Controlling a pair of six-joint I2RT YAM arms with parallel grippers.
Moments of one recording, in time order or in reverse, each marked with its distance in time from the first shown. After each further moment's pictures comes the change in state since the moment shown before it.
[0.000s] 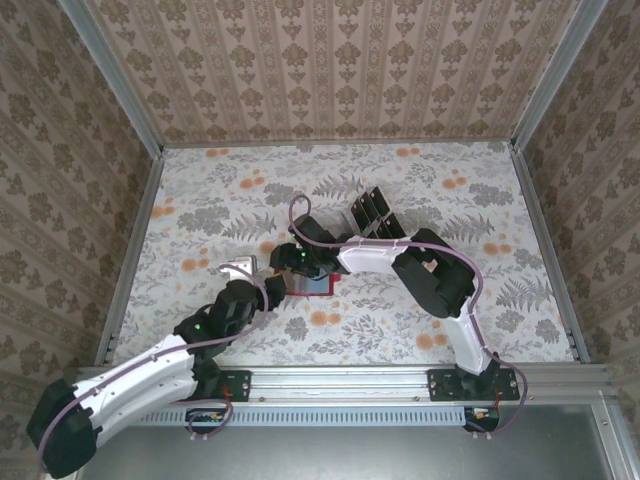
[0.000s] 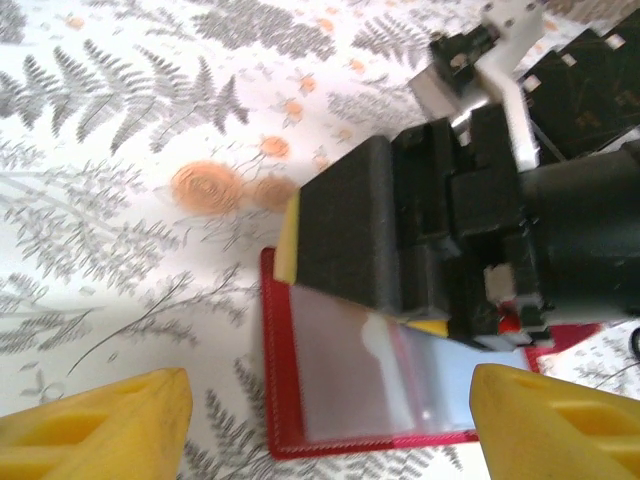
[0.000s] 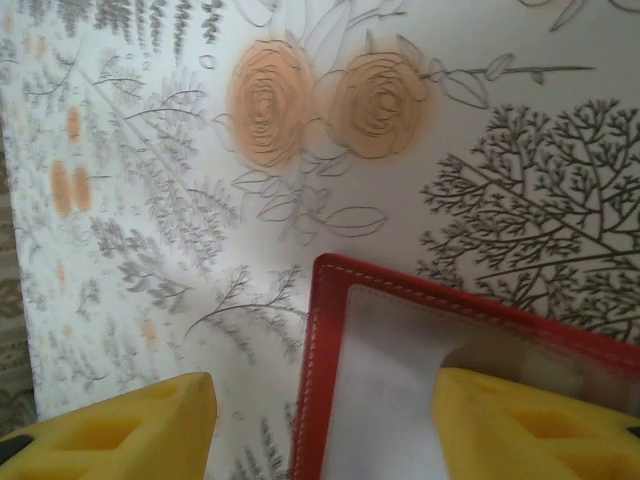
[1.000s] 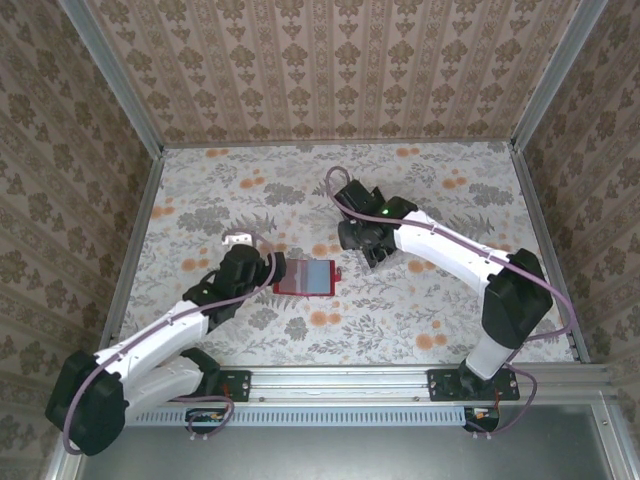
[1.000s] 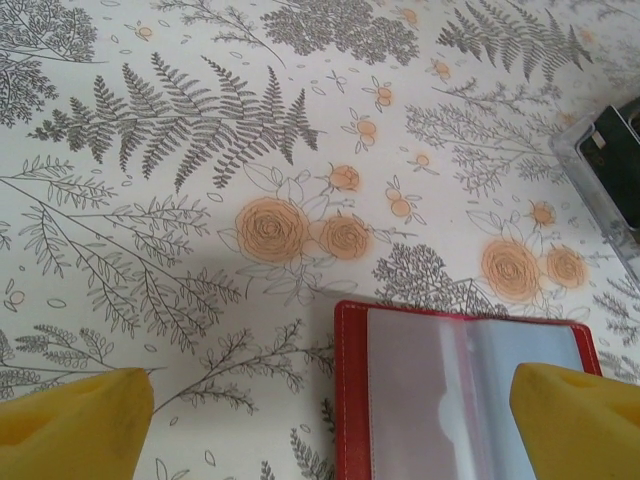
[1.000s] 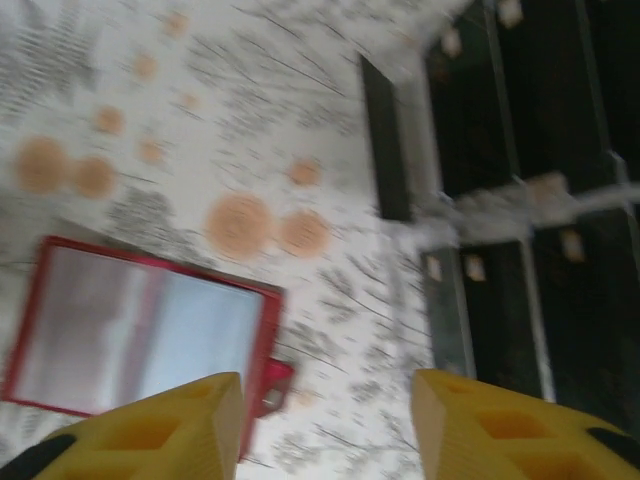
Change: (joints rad) left arm 0.206 0.317 0.252 -0.072 0.098 0.066; right arm -0.129 -0.437 0.025 -0.753 0.468 -0.514
